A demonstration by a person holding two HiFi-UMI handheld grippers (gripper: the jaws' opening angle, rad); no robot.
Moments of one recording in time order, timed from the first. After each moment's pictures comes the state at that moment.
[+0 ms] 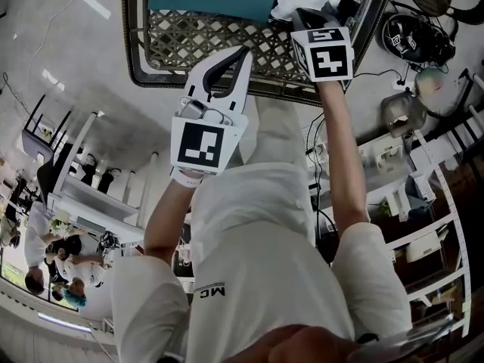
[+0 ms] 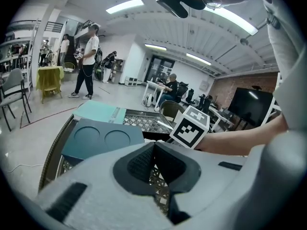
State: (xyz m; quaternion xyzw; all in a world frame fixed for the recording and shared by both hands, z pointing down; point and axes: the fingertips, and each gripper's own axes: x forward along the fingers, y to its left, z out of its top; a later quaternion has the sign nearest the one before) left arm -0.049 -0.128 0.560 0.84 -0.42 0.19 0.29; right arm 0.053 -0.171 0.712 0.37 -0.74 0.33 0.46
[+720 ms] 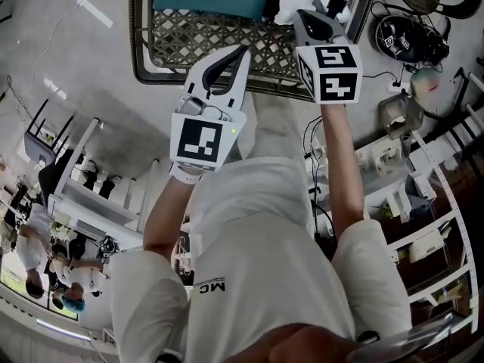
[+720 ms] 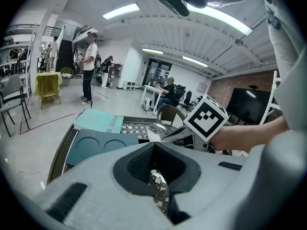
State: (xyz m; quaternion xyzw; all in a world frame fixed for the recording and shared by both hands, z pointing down) left arm -0.045 -0.124 0.523 0.85 -0.42 0.18 0.26; right arm 0.051 -0.178 0.618 0.42 -0.78 0.29 0.38
